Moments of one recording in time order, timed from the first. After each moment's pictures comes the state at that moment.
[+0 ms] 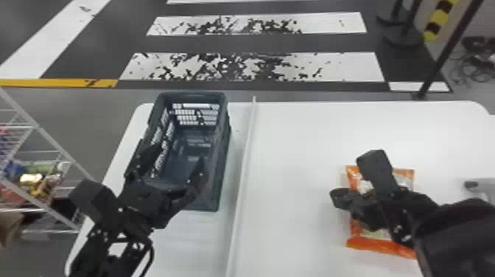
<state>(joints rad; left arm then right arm) 0.61 0.10 0.10 -2.08 0.15 -0.03 -0.33 0.15 -0.22 0.23 -1.84 0.13 0.87 0.44</state>
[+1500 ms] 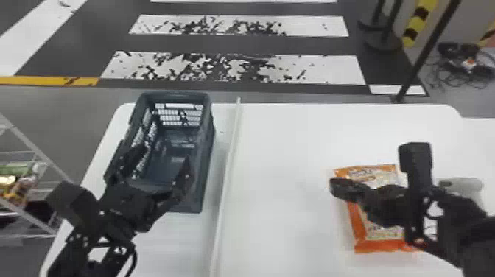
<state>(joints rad) 0.61 0.10 0.09 -2.09 0.15 -0.03 -0.33 0.27 -0.26 -0.02 -2.03 -0.23 0.88 0.47</state>
